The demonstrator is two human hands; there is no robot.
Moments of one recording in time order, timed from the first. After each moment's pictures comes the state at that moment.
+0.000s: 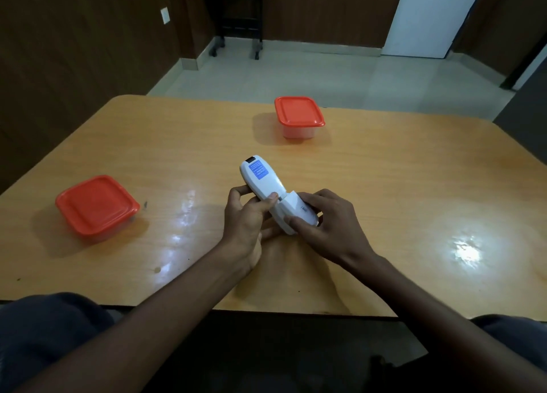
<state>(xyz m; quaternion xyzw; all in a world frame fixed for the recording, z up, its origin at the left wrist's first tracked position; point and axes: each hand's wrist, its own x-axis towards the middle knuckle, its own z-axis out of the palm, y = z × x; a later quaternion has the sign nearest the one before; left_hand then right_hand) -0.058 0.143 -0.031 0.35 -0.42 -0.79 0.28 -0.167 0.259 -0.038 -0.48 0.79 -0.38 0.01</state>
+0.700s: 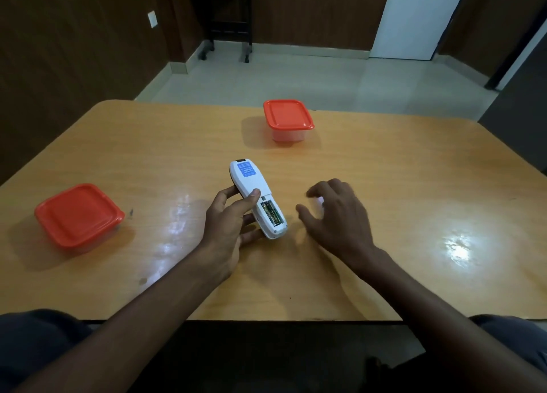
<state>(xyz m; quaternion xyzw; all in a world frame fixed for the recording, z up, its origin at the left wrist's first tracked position) -0.052 0.129 -0.030 0.36 -0.44 -0.78 0.27 -0.194 0.260 -0.042 -0.44 0.84 -0.27 -0.13</state>
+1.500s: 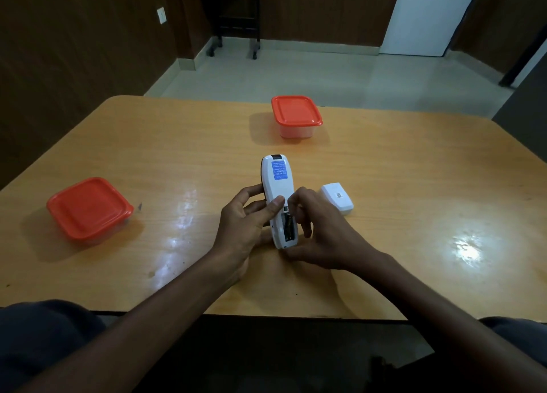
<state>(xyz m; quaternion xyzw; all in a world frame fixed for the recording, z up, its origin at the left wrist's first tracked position) -0.047 0.146 -0.028 0.32 -0.55 -0.73 0.26 -0.171 0.261 -0.032 -0.59 0.73 -0.34 0.12</state>
